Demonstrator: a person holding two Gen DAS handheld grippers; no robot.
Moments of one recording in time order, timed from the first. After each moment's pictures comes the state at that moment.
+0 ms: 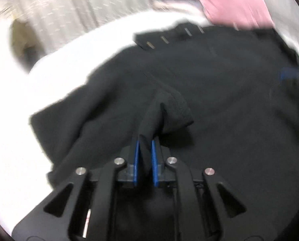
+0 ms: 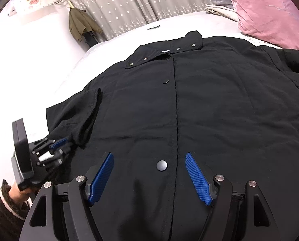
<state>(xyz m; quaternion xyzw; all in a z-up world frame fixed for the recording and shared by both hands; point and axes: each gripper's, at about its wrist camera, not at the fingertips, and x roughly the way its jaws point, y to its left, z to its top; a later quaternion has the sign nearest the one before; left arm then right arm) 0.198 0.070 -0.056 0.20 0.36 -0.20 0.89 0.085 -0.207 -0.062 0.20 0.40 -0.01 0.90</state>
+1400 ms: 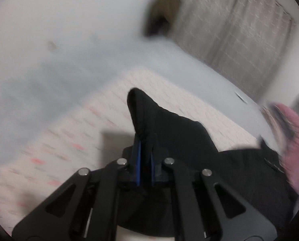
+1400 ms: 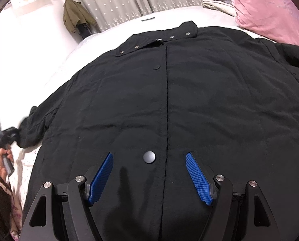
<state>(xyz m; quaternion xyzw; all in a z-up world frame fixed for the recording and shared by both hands) 0.237 0.434 -0.018 -0.18 0.30 0.13 0.93 0.091 -0.208 -0.086 0.18 0.43 -0.03 0.89</state>
